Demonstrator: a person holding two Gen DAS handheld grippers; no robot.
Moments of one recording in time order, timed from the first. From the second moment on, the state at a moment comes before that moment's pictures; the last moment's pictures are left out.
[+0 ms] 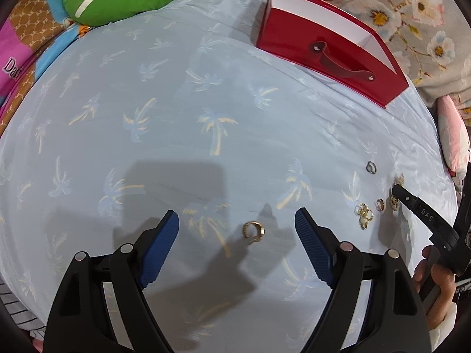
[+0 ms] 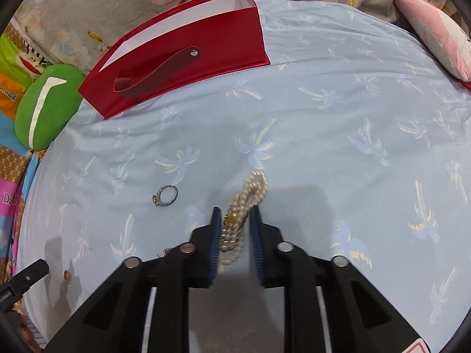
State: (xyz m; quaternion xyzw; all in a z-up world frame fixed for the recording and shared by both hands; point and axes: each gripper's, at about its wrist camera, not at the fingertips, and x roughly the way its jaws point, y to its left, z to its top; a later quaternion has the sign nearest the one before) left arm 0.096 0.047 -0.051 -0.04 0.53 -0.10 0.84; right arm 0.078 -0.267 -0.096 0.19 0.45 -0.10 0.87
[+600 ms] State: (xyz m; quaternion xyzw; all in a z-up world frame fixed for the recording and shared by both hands) left arm 0.100 -0.035 -0.043 0.00 0.52 -0.18 0.83; right arm 0.034 -0.266 -0.066 0.16 0.43 -0.09 0.88
